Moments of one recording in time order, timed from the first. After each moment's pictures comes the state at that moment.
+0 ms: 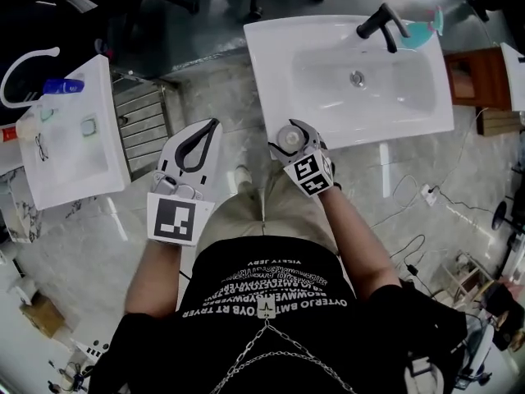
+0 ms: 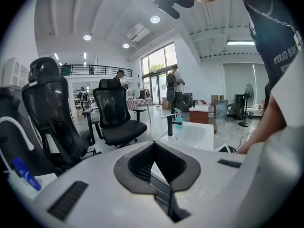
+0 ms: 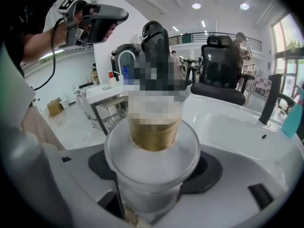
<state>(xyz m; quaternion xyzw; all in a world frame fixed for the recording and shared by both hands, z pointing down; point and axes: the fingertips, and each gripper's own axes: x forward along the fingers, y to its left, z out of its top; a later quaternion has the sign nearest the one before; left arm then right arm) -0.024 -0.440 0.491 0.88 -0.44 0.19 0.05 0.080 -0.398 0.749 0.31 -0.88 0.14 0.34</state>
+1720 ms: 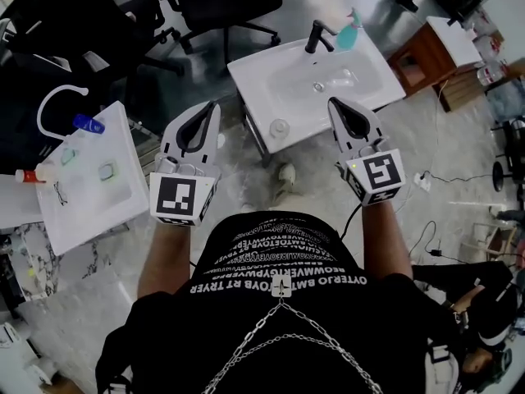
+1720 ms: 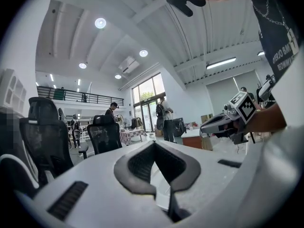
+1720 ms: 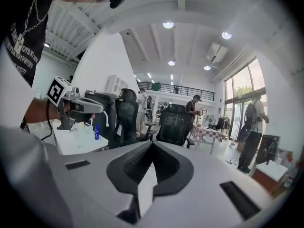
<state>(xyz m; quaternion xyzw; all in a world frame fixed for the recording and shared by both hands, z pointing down) -0.052 -0.342 0.309 0.92 -0.39 0.05 -0.06 0.146 -0.315 0.332 0.56 -0.82 -0.03 0.14</state>
